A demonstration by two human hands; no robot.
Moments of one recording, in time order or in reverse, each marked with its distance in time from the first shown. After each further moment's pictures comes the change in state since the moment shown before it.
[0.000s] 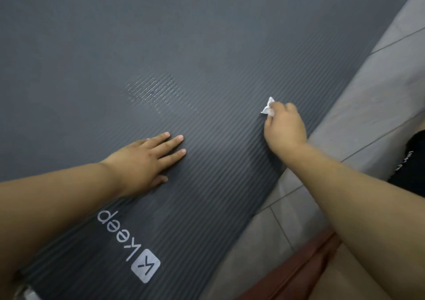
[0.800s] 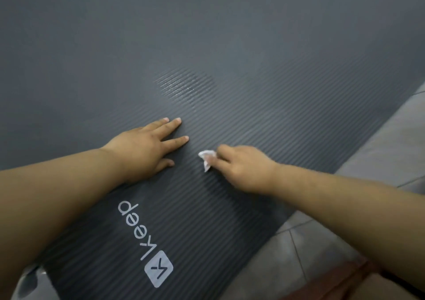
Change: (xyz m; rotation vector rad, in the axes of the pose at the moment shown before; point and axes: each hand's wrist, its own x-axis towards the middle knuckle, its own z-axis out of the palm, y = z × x) left_hand -0.026 -0.031 0.015 -0.249 -0.040 -0.287; right_hand -0.035 -0.084 0.035 -0.129 -0.196 -1.236
